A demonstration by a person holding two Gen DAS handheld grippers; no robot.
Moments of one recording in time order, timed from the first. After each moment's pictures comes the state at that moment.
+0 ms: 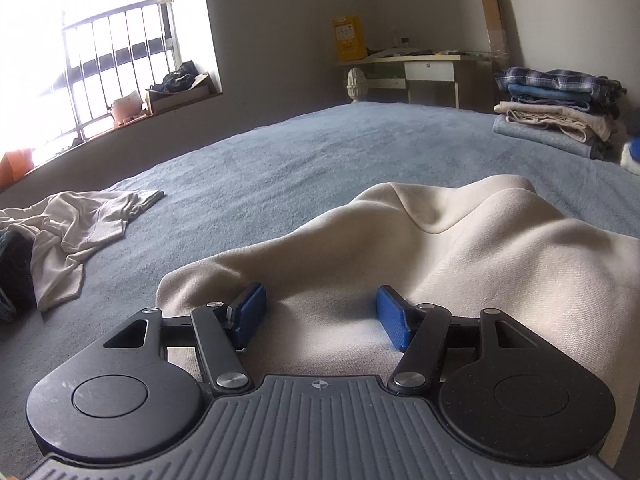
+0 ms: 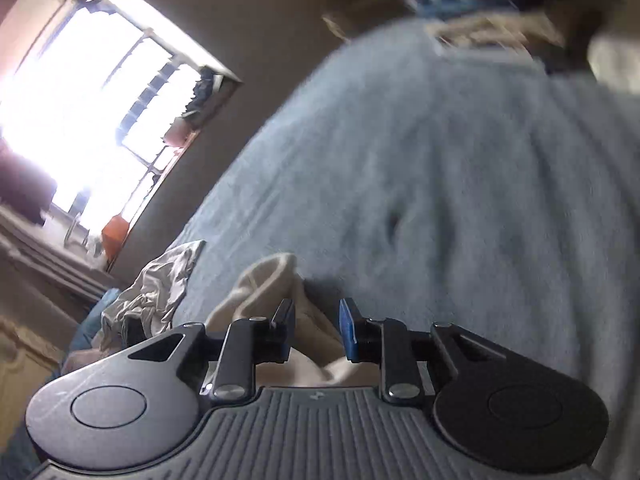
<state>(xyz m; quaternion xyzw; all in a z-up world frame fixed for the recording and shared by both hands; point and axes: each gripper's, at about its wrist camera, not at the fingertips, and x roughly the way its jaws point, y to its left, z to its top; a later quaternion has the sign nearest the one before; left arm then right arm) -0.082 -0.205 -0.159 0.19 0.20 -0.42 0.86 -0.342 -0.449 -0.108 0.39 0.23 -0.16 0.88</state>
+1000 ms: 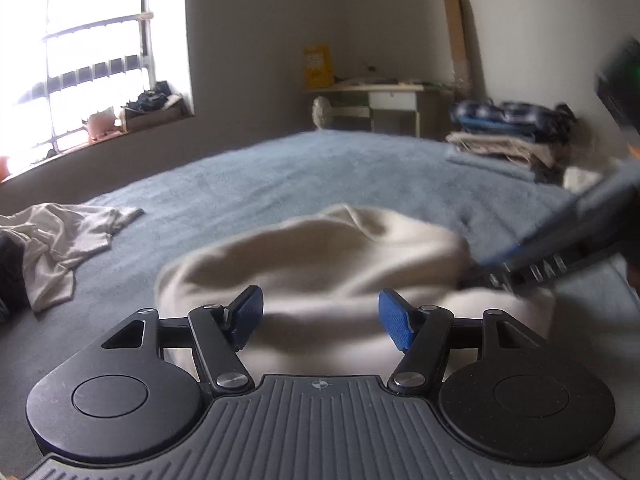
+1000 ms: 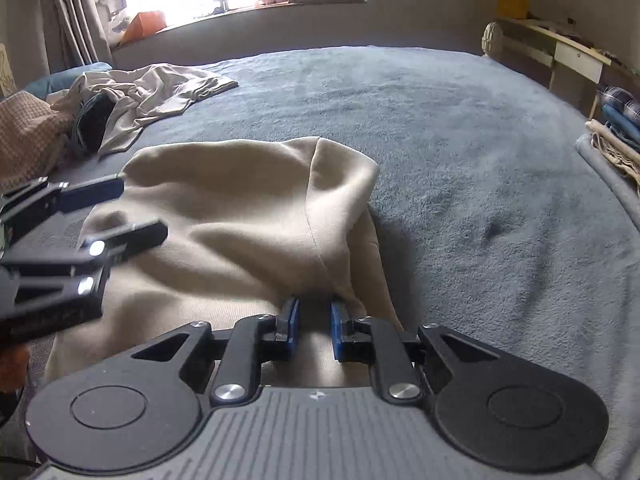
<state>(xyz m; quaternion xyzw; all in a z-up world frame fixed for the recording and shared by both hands) -0.129 -0.165 -0.150 0.19 0.16 -0.48 0.84 -0.245 -0.350 -0.148 0.10 0.40 -0.12 0.90</state>
